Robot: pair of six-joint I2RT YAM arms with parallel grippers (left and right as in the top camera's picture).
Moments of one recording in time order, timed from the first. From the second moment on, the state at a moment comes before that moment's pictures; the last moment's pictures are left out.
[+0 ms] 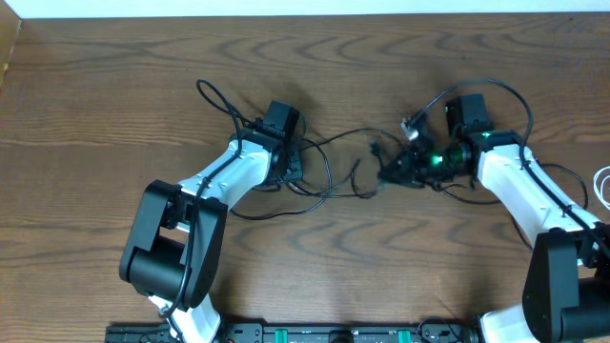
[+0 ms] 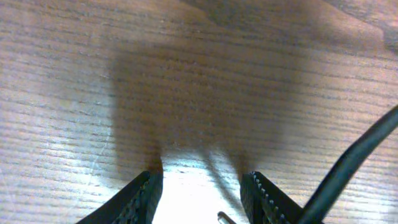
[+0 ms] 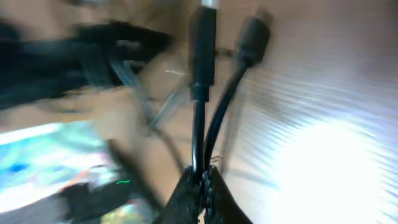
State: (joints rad) left arm -0.38 1.87 1.10 -0.56 0.01 -0.53; right arm 0.14 1.66 1.03 -0.70 -0.77 0.23
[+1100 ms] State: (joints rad) left arm -0.15 1.86 1.10 -0.60 0.04 -0.61; right arm 0.35 1.66 1.03 -0.95 -0.37 0.22
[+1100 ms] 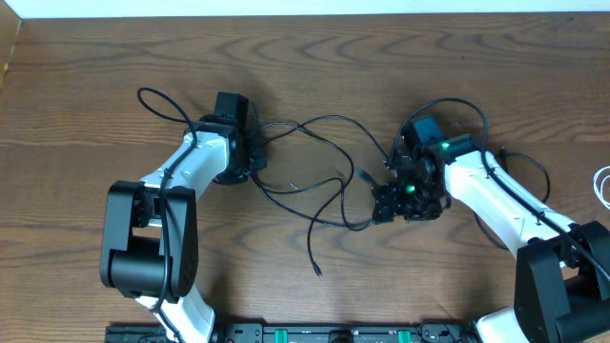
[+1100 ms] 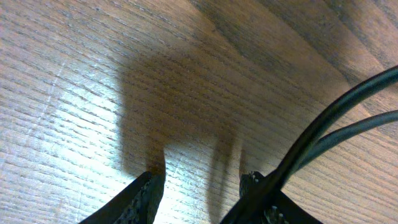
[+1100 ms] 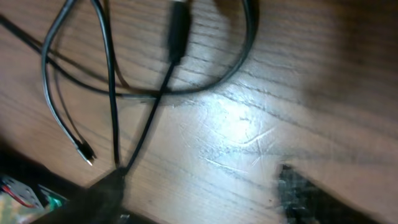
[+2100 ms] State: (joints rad) left arm -0.13 1.47 1.11 -0.71 0.05 -0.62; right arm 0.55 1.66 1.03 -0.39 -0.51 0.01
